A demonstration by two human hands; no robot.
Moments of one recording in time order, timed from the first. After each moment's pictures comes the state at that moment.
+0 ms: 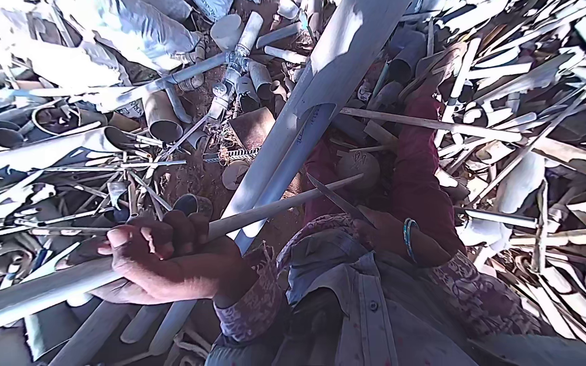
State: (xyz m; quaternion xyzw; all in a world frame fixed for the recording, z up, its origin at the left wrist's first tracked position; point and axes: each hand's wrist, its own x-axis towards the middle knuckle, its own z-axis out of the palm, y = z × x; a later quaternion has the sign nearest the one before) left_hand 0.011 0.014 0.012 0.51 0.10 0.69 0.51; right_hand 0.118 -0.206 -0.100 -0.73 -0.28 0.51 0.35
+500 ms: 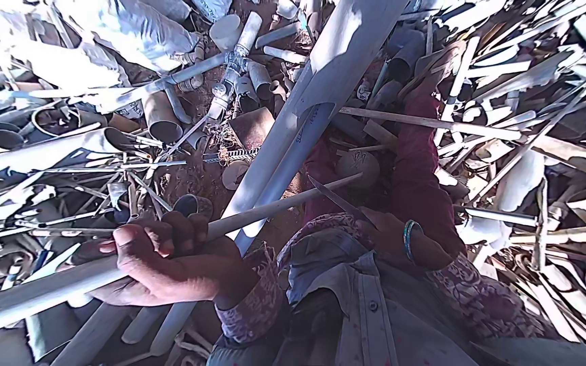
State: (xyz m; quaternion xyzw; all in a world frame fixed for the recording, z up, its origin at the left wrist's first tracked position) left_hand 0.009 0.014 0.011 0.51 0.10 0.69 0.50; right_hand 0.115 -0.208 -0.097 -0.75 -0.28 0.50 0.32
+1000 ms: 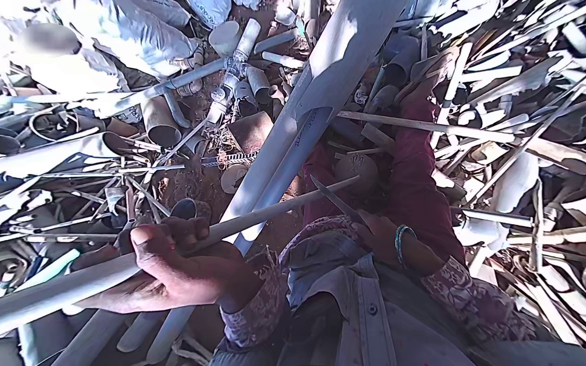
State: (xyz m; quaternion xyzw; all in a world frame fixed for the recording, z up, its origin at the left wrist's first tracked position) left_hand 0.010 0.007 0.010 0.53 0.12 0.71 0.44; right_hand 0.107 -0.200 -0.070 -0.78 -0.24 0.51 0.29
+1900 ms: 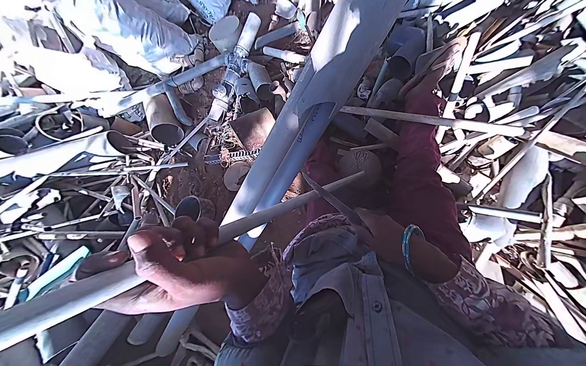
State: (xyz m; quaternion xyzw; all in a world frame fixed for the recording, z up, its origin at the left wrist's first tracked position) left_hand 0.009 0.007 0.009 0.53 0.09 0.70 0.47; right_hand 0.104 -0.196 -0.033 -0.77 -0.27 0.51 0.27
